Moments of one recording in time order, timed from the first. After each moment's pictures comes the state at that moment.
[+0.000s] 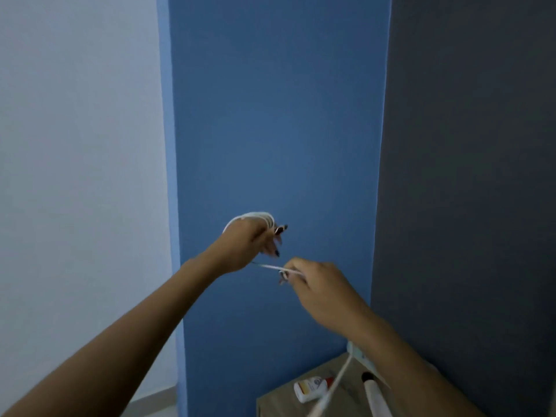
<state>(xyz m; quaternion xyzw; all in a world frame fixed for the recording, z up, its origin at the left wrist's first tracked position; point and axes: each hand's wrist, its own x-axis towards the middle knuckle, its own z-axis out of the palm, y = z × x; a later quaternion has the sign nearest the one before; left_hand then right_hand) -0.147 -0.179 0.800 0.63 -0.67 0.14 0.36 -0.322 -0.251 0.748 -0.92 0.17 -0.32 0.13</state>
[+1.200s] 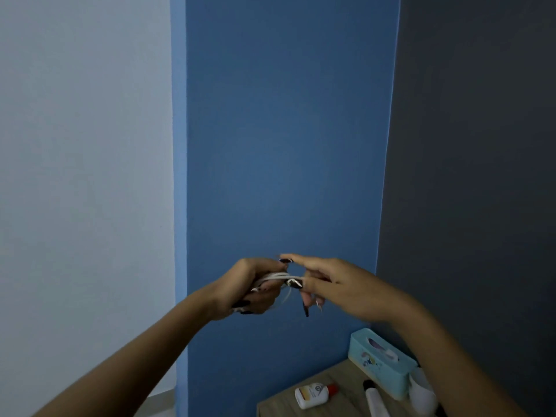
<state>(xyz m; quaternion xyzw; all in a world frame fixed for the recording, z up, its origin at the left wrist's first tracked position) -0.177 -0.132 0.773 0.54 -0.56 -0.41 0.48 -0.344 -0.243 0.786 -0.95 0.06 -0.18 0.27</state>
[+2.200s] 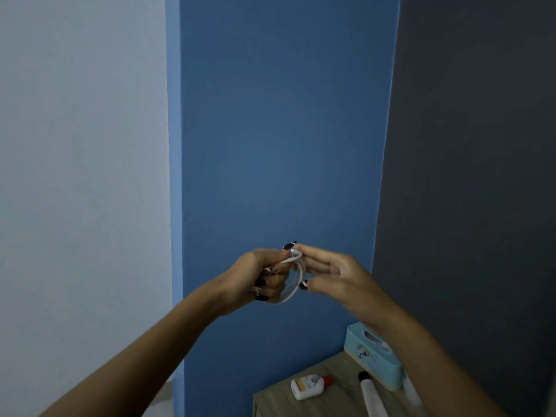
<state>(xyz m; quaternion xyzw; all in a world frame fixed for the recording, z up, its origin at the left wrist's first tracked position) -0.189 -0.144 0.771 0.52 -0.56 -0.38 0.52 -0.345 -0.248 0.762 -0.83 0.06 -0.29 0.48</state>
